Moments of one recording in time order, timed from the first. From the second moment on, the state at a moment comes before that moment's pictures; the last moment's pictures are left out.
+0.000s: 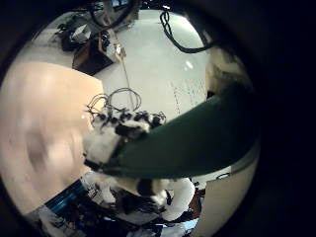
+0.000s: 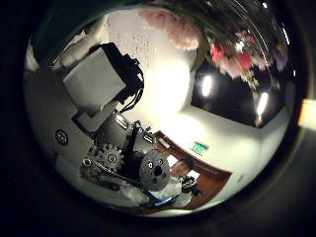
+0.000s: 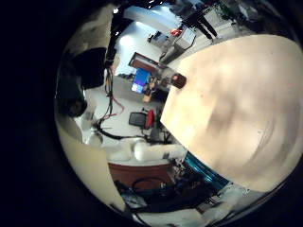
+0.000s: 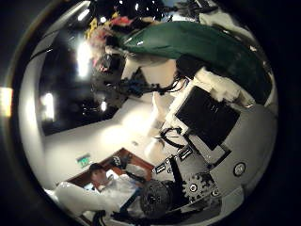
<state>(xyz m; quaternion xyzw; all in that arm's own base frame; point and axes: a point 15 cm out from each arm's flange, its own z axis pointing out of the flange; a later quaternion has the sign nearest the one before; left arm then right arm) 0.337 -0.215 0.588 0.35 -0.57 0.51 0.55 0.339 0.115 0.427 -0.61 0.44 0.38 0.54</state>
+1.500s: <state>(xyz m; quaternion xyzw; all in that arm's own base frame) 0.385 0.159 0.607 0.55 -0.49 0.66 0.14 0.387 0.072 0.374 -0.55 0.51 0.38 0.54</state>
